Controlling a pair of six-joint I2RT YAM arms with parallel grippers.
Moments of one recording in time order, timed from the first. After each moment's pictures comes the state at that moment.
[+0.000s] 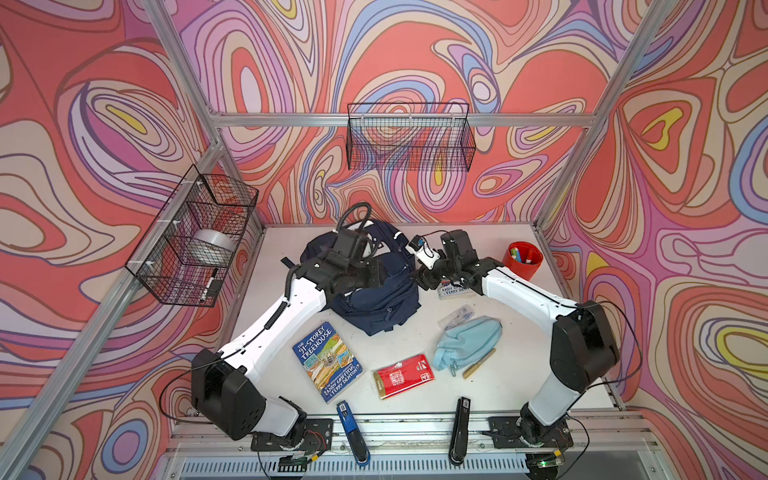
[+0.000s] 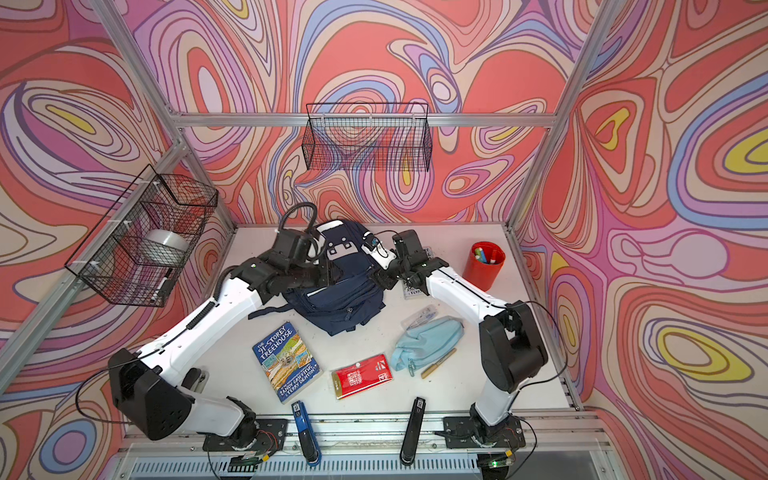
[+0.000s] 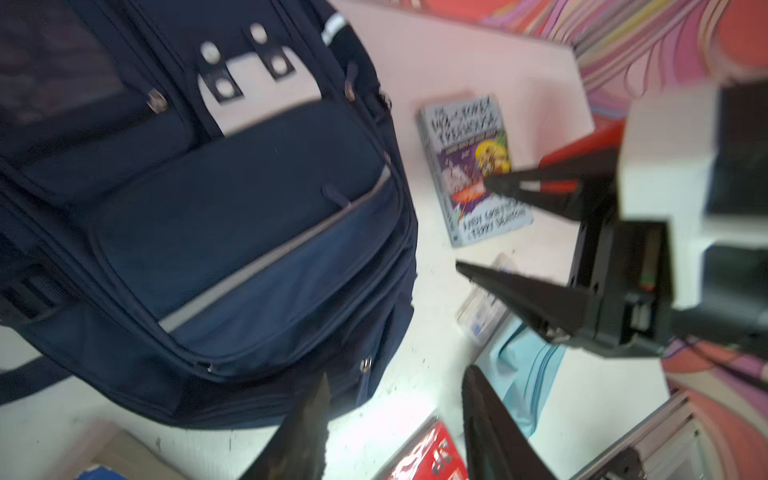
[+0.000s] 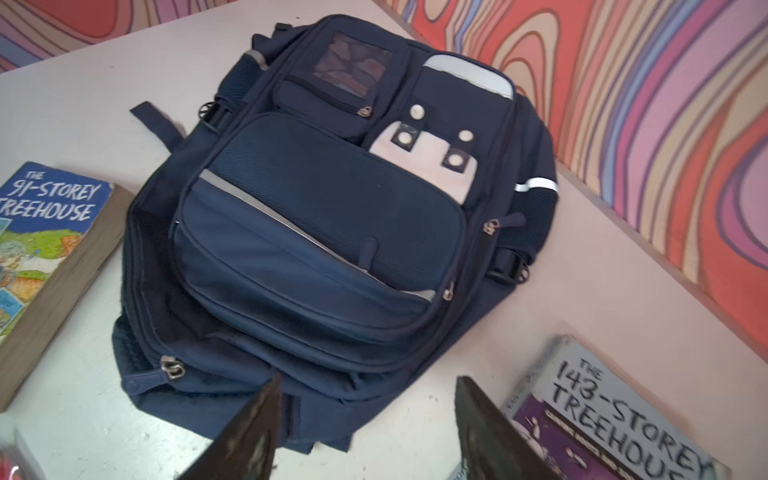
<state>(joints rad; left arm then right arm) -0.57 1.44 1.33 -0.72 0.07 -0.51 0.49 1.74 1.34 -0.32 -0.35 -0.44</state>
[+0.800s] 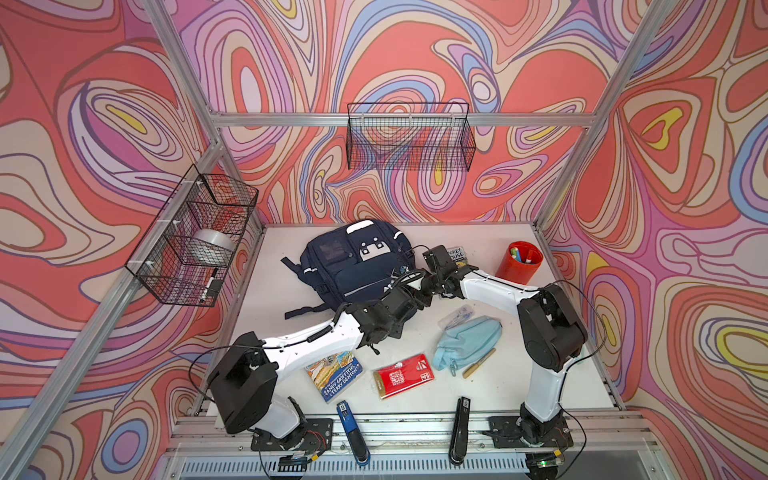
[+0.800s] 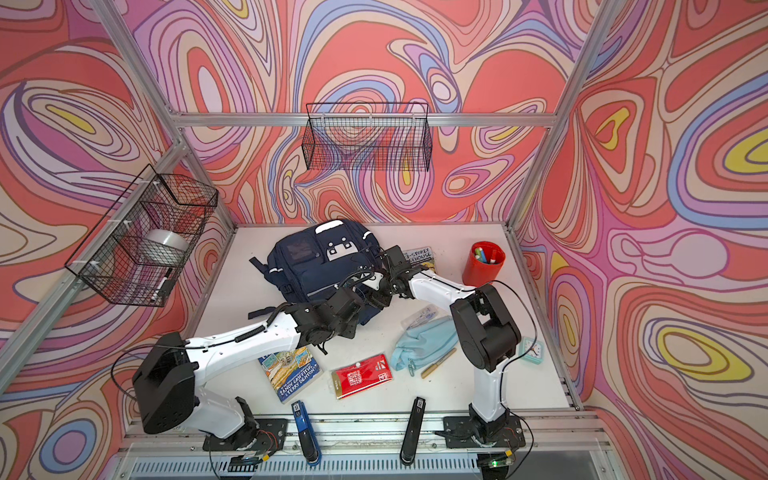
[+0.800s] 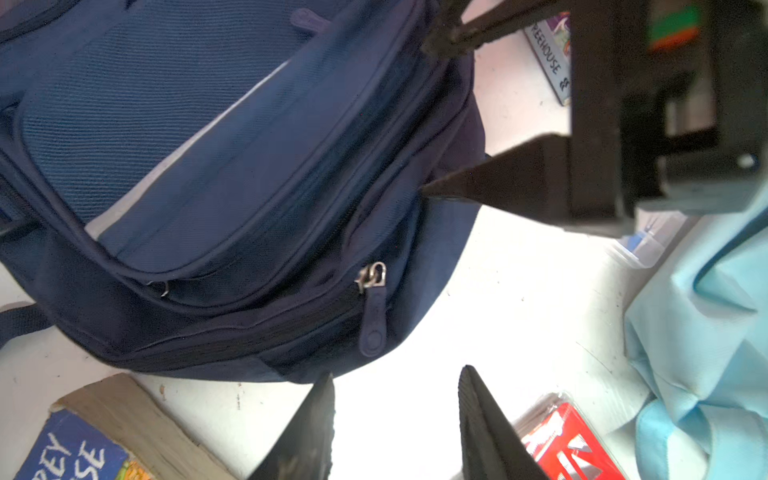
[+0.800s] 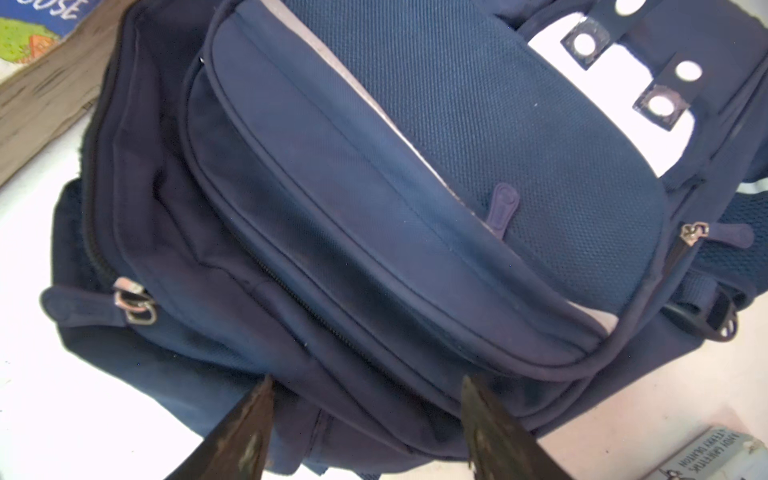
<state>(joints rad) -0.91 1.52 1.04 -0.57 -0.37 -0.55 0.53 1.90 1.31 -0.33 -0.39 -0.67</state>
